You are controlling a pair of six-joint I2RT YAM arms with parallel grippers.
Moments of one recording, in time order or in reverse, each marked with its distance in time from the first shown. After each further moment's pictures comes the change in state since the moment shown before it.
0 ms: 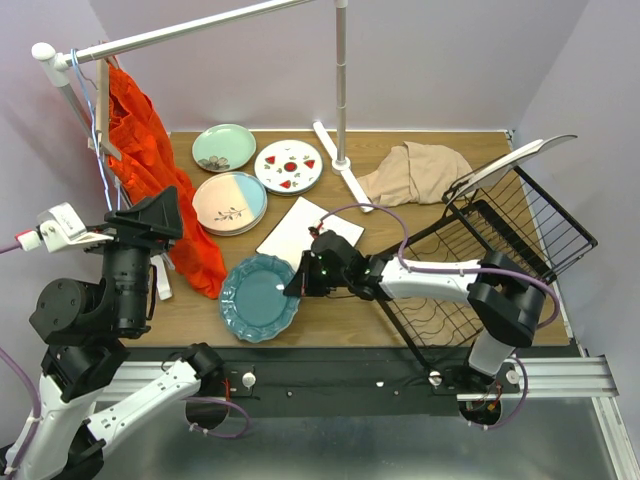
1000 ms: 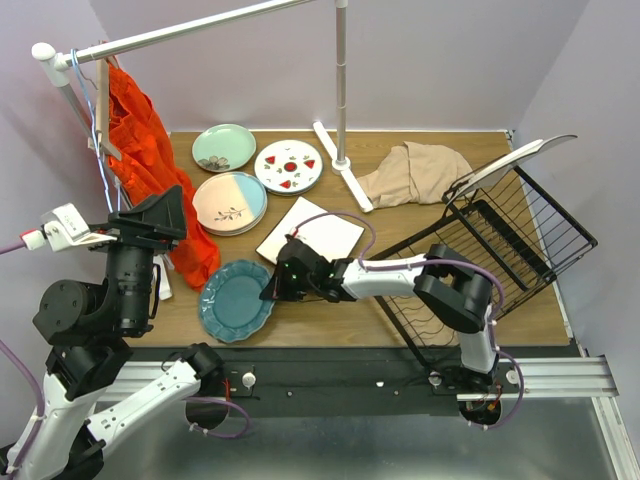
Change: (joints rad) left arm 0.000 -0.010 -0.029 0.052 0.043 -0.004; right arm 0.071 0.272 0.198 0.015 0.103 0.111
